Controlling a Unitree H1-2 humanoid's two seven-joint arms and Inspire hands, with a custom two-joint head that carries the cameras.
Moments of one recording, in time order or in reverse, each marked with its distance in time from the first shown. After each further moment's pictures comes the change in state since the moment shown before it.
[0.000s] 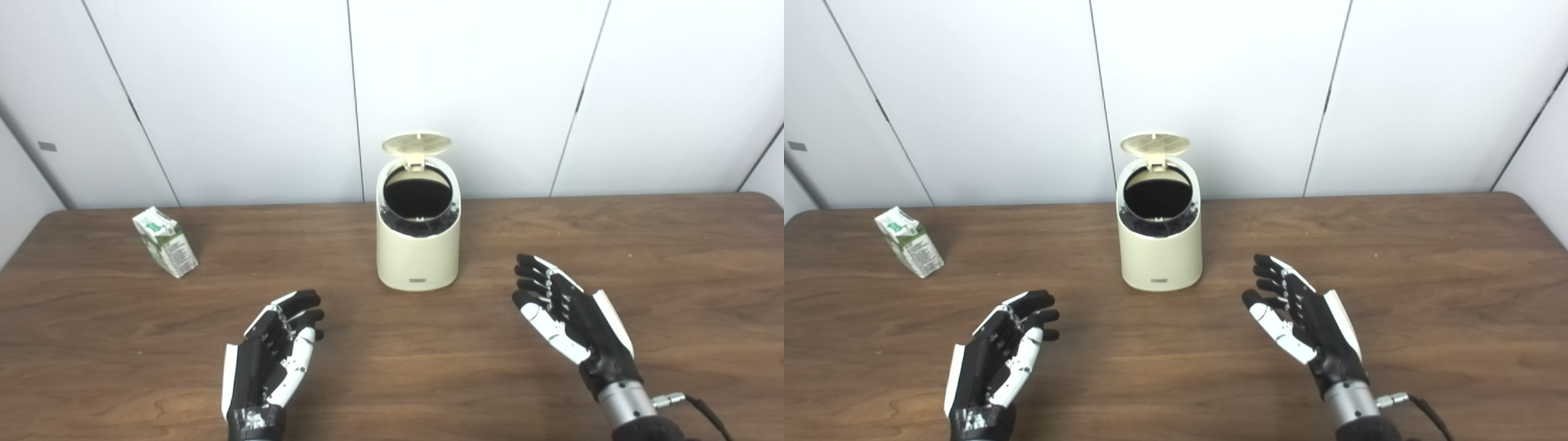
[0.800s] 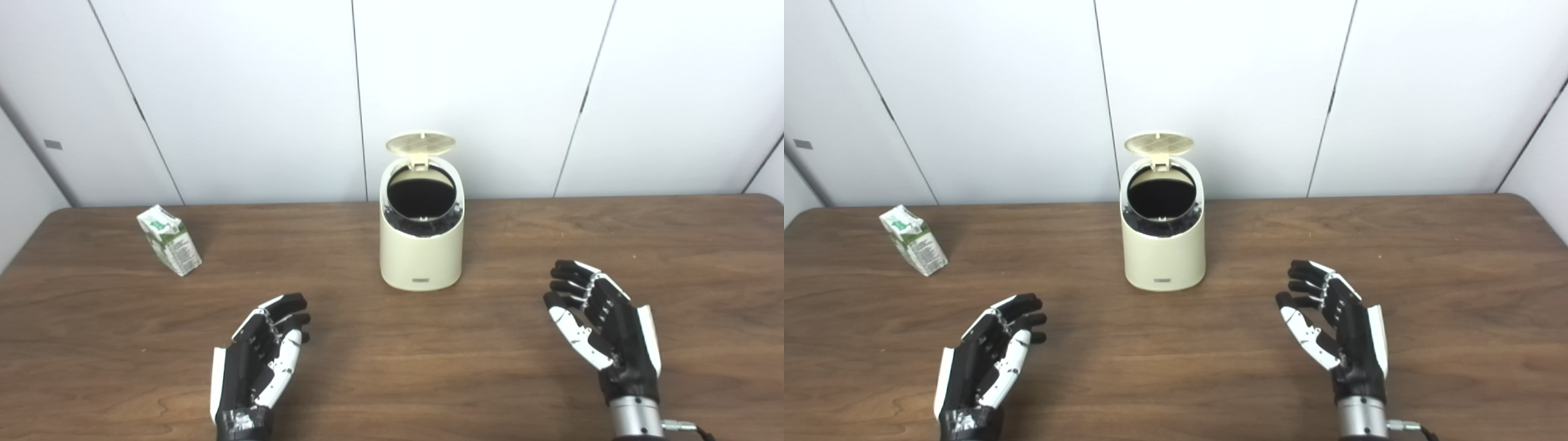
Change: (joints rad) left arm -0.011 0.027 0.071 0.054 0.004 -0.042 0.010; right arm -0.004 -0.037 0.017 0.165 0.086 -0.202 -0.237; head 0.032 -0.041
